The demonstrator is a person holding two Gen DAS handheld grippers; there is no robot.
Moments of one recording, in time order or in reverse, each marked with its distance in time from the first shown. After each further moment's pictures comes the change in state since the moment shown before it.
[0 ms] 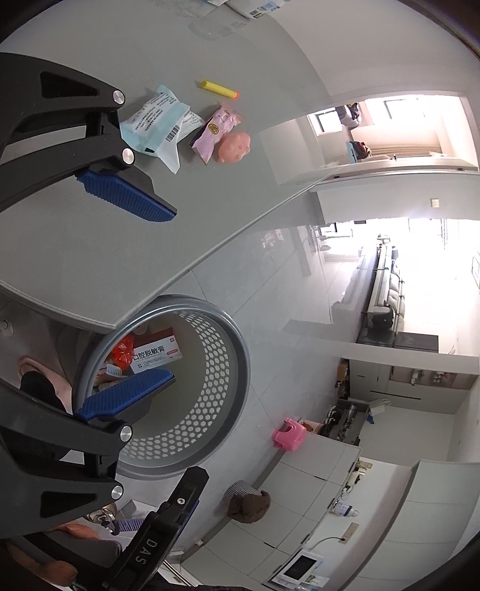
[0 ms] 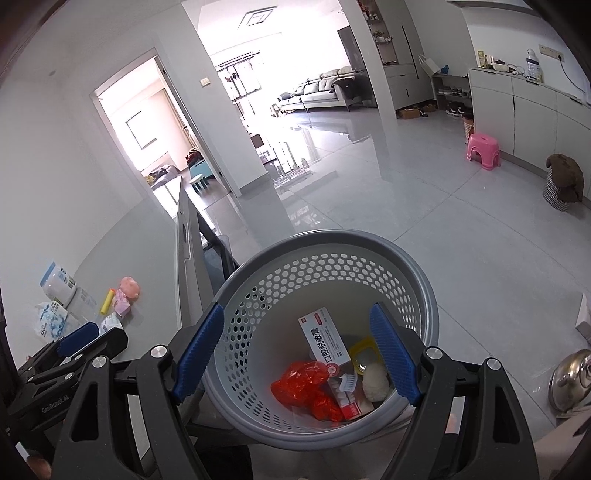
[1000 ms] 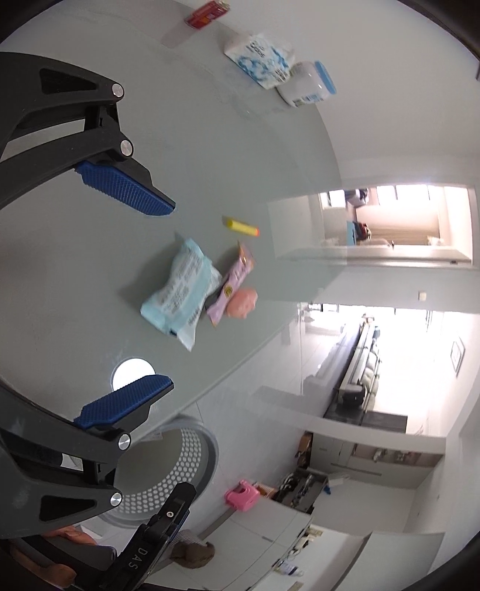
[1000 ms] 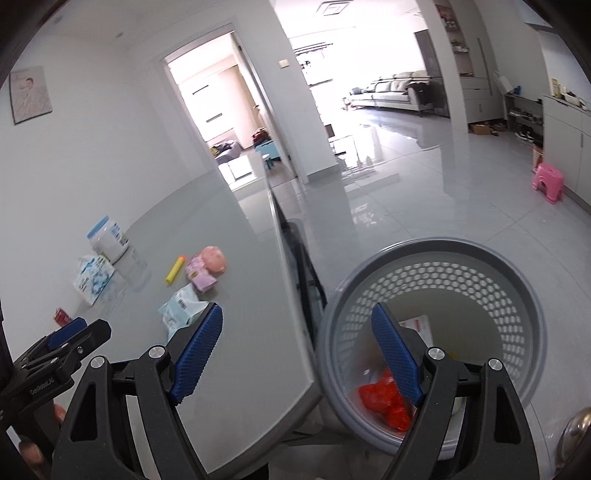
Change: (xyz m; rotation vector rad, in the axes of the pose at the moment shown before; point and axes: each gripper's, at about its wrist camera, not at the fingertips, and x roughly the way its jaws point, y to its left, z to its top) left arm -0.076 0.119 -0.032 -0.214 -0.075 0.252; right arm 0.024 0.114 -0.008 -0.214 0.061 0.227
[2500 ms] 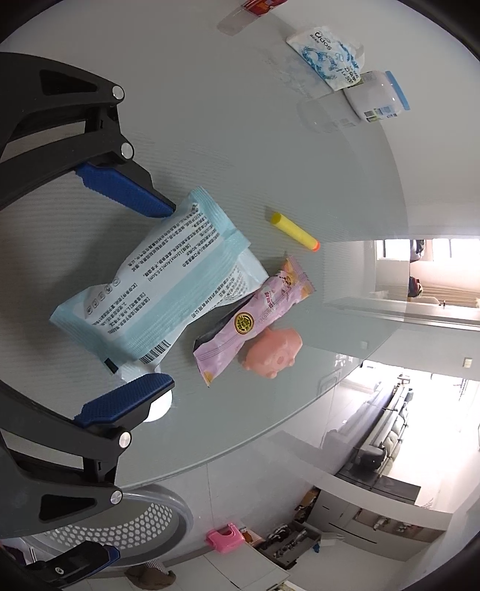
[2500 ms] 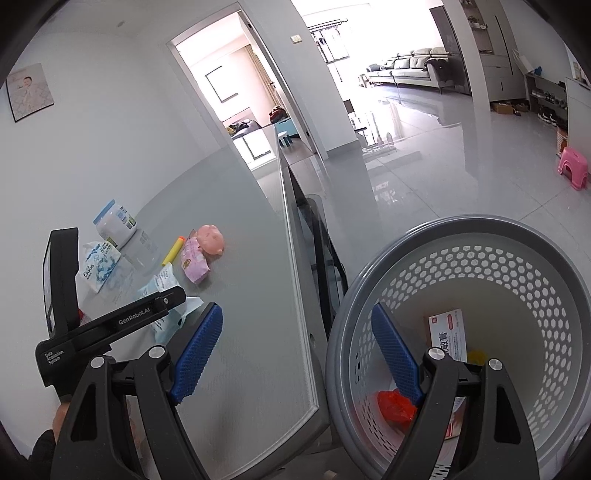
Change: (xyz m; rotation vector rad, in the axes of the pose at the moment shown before) left arm 0.130 -0.008 0.010 -0.184 0.190 0.140; right arm 0.053 -0.021 0.000 0.017 0.077 0.074
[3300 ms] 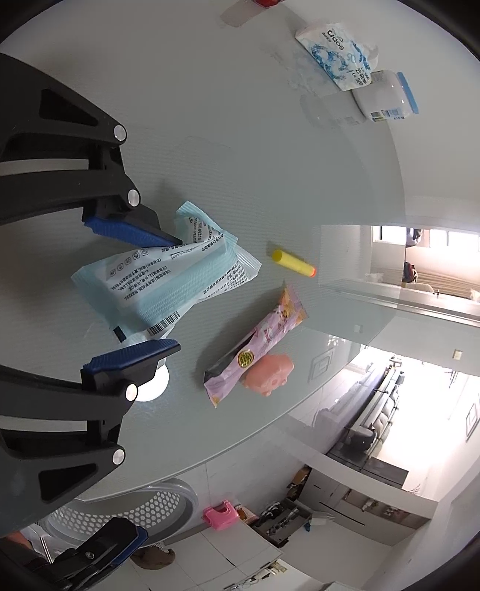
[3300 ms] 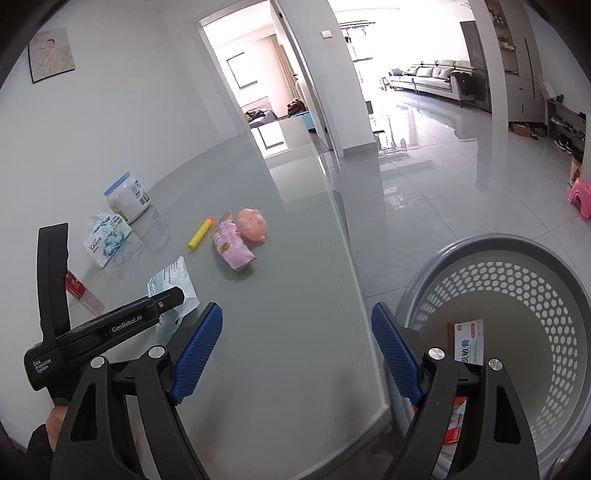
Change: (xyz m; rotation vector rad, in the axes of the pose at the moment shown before) left arm -0.020 0.059 -0.003 -0.008 -0.027 -0.107; right arm 0.025 0.069 0.001 -0.118 0.038 0.001
